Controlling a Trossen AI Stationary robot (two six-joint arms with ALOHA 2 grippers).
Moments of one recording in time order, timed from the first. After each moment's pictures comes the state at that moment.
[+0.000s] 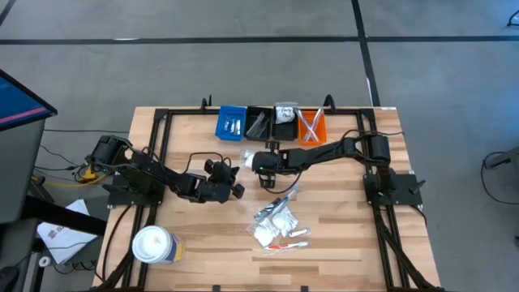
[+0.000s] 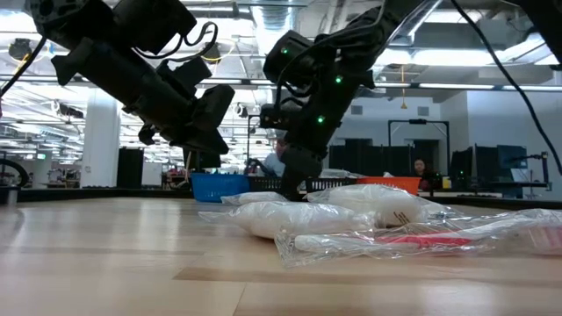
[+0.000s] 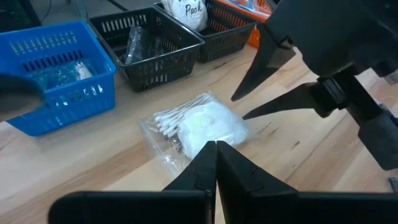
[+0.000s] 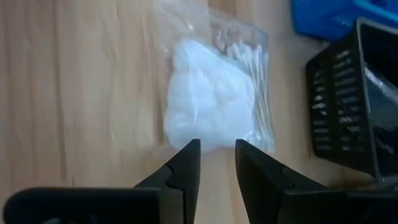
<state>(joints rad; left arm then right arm) -0.23 1.59 0.59 0.27 -0.94 -0.69 -0.06 2.04 1.30 -0.29 0.40 -0.16</state>
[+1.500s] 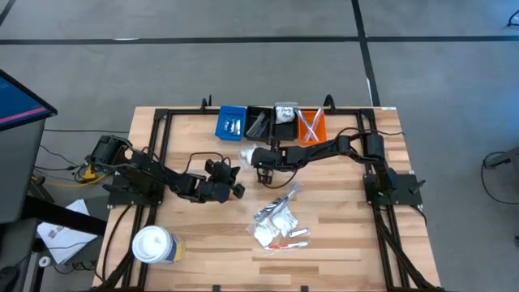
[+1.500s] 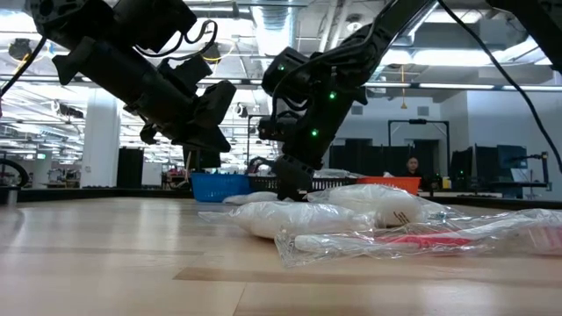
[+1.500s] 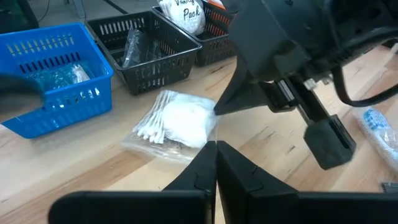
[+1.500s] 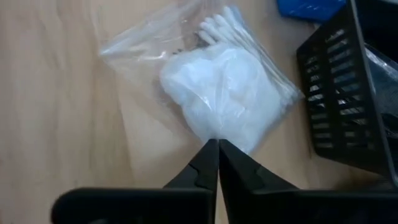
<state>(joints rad) -0.23 1.59 0.59 0.29 -0.94 -0.69 -0.11 2.08 1.30 -0.23 0.40 -0.10</state>
